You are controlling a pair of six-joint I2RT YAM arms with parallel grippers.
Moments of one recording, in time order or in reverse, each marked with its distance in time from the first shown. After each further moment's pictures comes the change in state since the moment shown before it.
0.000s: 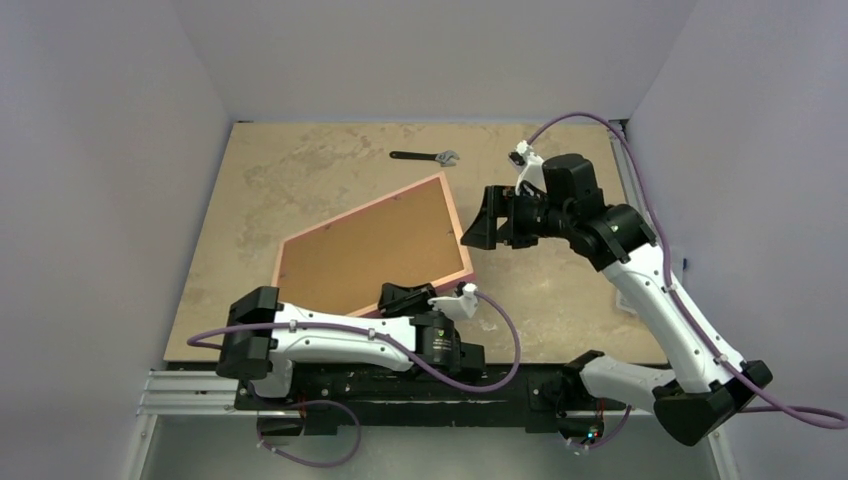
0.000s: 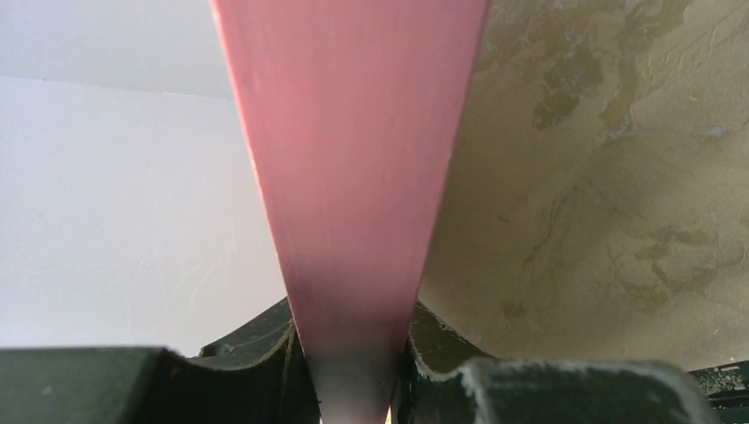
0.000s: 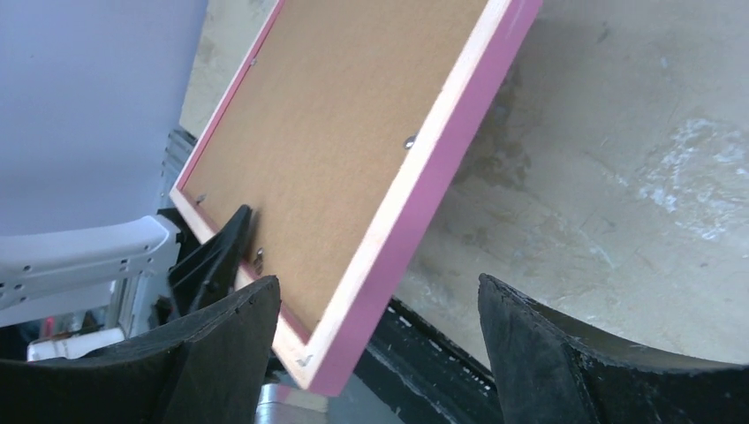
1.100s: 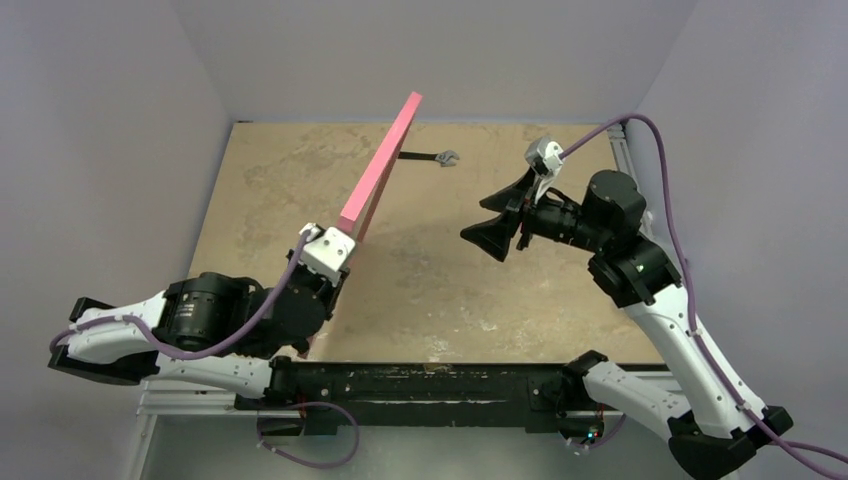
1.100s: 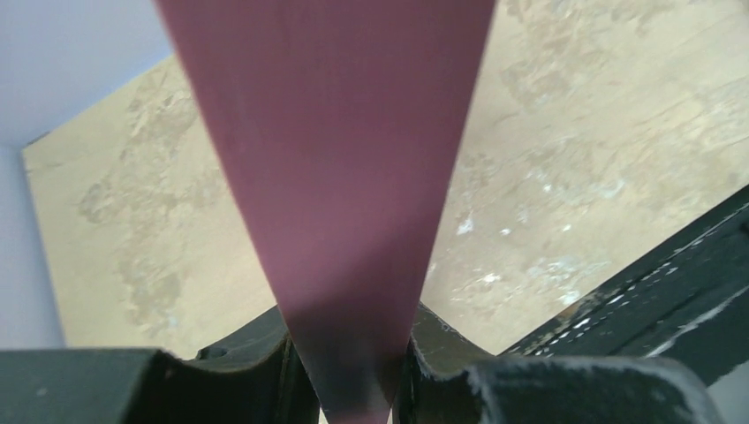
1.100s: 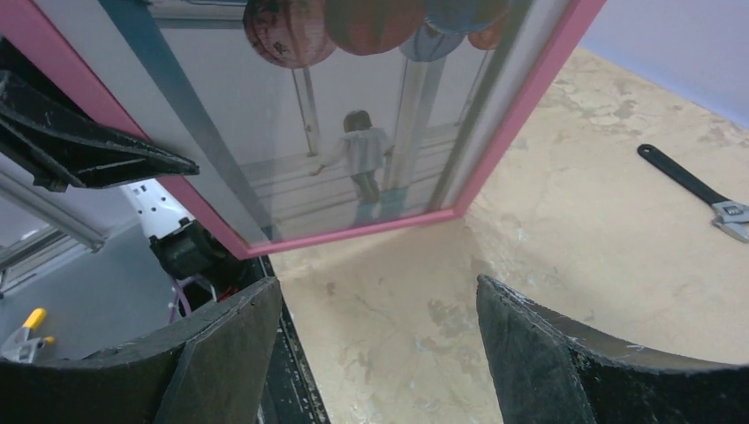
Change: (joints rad) left arm -0.029 -0.798 -0.001 0.271 0.165 0.256; right arm 0.000 -0.212 -0.145 0.489 -0.186 -0.291
